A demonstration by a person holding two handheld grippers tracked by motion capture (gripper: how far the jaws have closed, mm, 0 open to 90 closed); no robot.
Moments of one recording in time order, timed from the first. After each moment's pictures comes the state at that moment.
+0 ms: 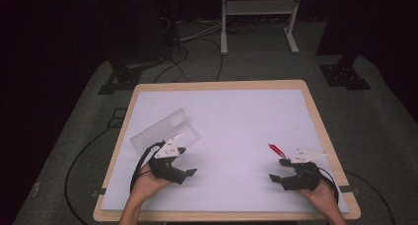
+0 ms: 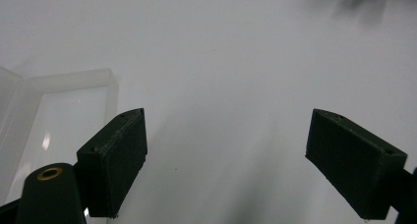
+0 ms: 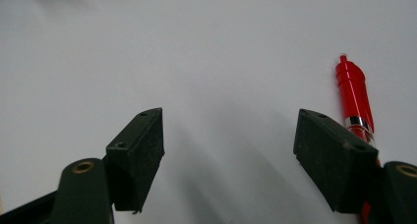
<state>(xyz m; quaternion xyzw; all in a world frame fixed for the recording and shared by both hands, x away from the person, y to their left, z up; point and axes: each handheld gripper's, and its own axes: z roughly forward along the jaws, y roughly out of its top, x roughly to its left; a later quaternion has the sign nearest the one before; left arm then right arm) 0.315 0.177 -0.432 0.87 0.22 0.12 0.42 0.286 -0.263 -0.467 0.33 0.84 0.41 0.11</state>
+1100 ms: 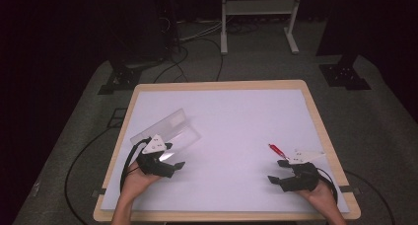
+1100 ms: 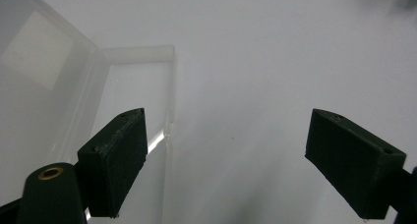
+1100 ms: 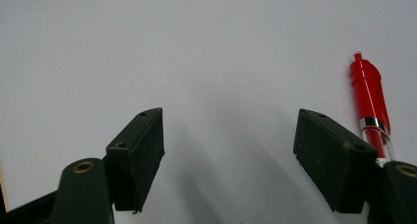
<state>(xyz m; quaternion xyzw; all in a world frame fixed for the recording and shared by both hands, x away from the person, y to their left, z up) 0.325 0.211 -0.431 0.86 0.26 0.15 0.41 0.286 -0.260 -0.469 0.33 0.85 0.41 0.10</state>
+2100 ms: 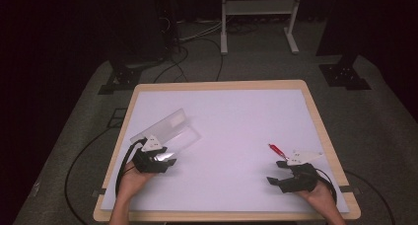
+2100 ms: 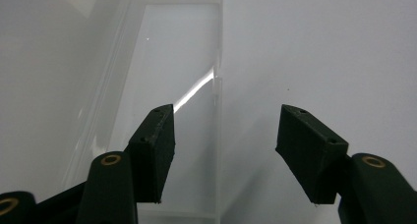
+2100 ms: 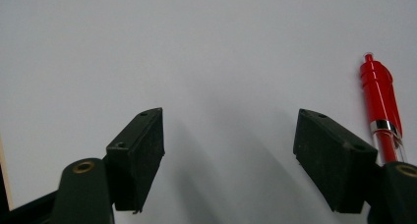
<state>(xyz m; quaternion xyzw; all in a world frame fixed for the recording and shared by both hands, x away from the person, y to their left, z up) 0.338 0.229 -0.453 0.87 0.30 0.16 0.36 0.285 -0.256 -0.469 0.32 0.85 0.41 0.10</state>
